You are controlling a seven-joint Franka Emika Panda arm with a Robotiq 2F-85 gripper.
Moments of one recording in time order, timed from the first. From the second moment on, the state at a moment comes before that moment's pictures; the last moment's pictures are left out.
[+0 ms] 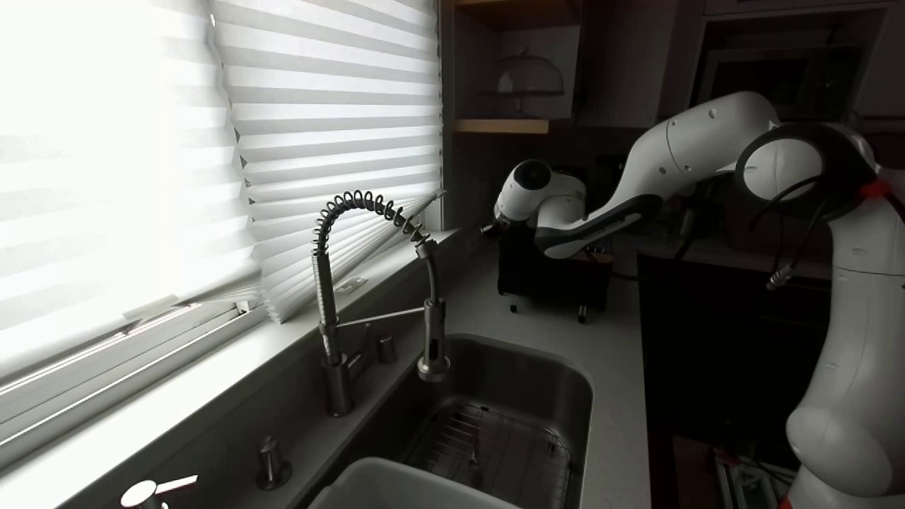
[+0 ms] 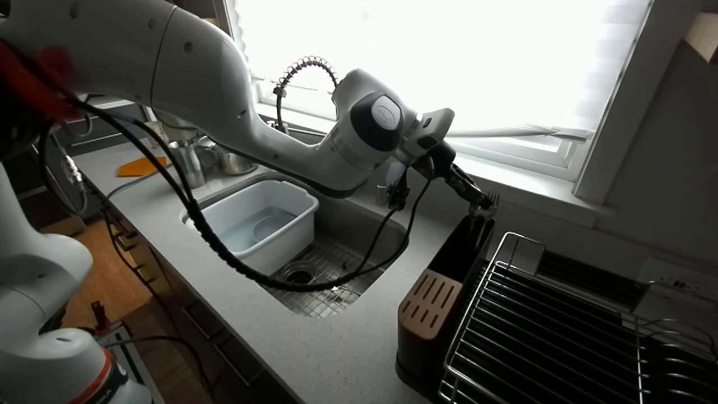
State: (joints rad) arm -0.81 0.24 0.29 -1.82 -1.12 2.69 1.15
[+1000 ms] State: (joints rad) arm -0.83 0.13 0.30 -1.82 -1.10 2.70 1.14
